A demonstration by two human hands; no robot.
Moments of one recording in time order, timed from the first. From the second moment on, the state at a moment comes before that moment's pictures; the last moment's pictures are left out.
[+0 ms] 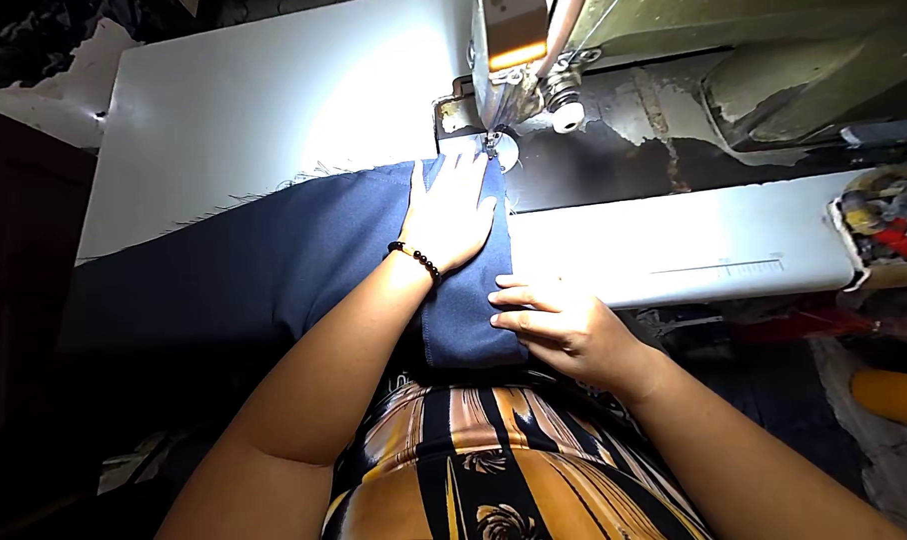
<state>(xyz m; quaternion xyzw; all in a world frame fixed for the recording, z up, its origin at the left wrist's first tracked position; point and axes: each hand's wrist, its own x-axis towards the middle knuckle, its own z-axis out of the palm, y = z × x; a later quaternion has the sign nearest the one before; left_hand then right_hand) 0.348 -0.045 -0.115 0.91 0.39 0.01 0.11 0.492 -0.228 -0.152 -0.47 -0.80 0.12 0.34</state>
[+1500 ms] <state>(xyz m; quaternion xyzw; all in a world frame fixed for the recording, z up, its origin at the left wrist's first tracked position) 0.353 -0.046 -0.118 0.91 0.39 0.02 0.09 0.618 -0.246 -0.116 -0.76 -0.55 -0.12 0.33</state>
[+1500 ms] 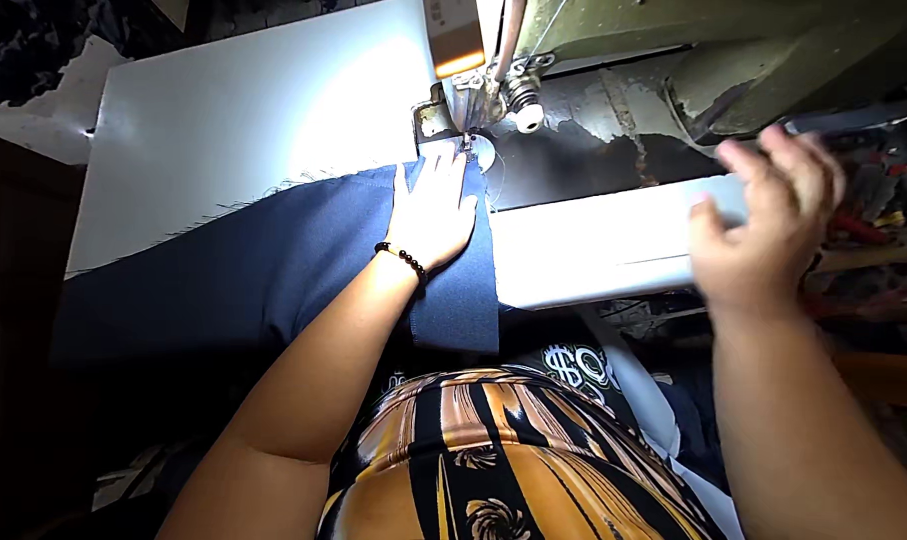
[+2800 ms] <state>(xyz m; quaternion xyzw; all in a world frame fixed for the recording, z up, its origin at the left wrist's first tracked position) 0.325 -0.045 -0.119 0.94 0.31 0.10 0.11 0.467 -0.224 -0.149 -0.48 -0.79 0.06 0.36</state>
